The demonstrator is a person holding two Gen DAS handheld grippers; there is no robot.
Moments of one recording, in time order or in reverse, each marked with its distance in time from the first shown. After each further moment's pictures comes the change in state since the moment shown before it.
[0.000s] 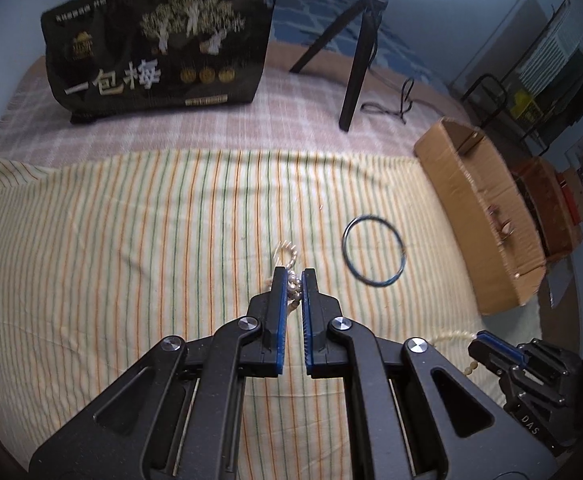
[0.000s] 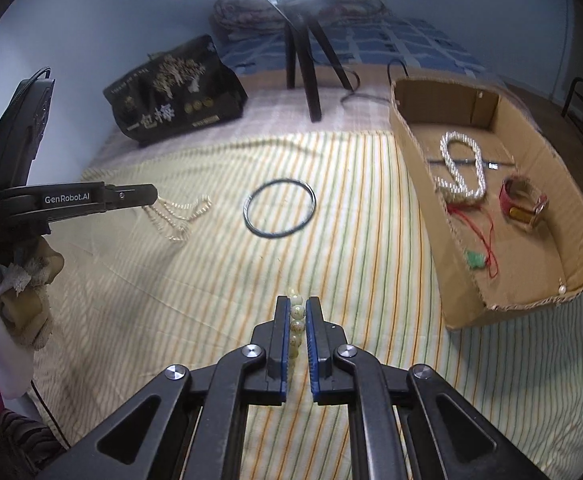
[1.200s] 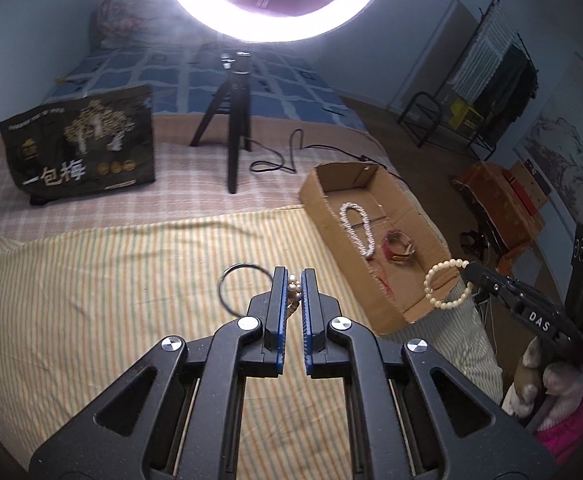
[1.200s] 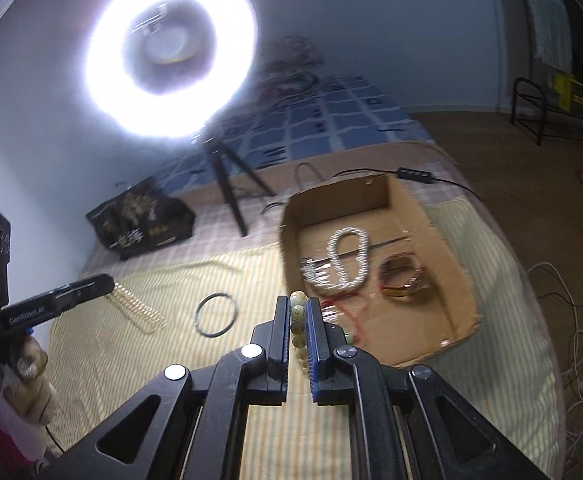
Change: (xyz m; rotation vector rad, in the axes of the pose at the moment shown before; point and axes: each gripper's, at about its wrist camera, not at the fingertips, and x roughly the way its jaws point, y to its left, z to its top) left arm -0.061 -0.106 0.010 0.144 -0.148 -0.150; right arm -0.099 -0.103 0.030 0.178 -0.253 -0.047
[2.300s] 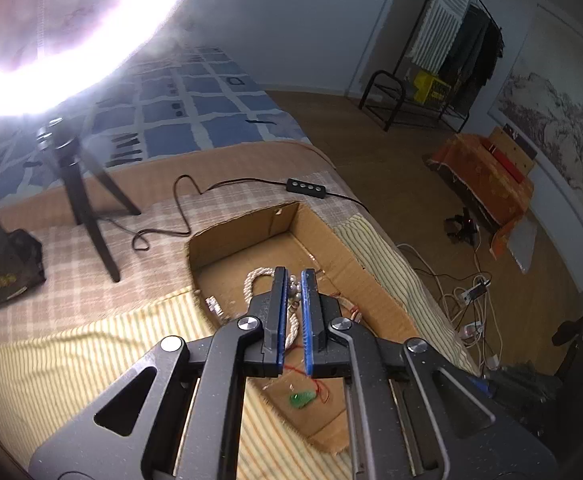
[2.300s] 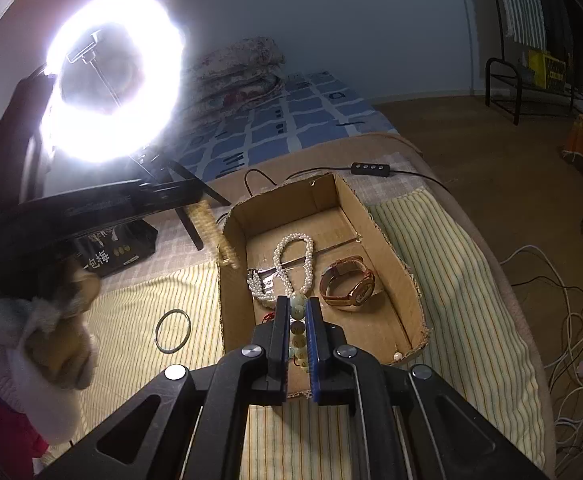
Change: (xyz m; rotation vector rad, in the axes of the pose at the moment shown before) left arm 0.122 -0.131 0.081 0.183 0.015 -0.051; right arm 0.013 -0.057 0.012 0.084 0.006 -0.040
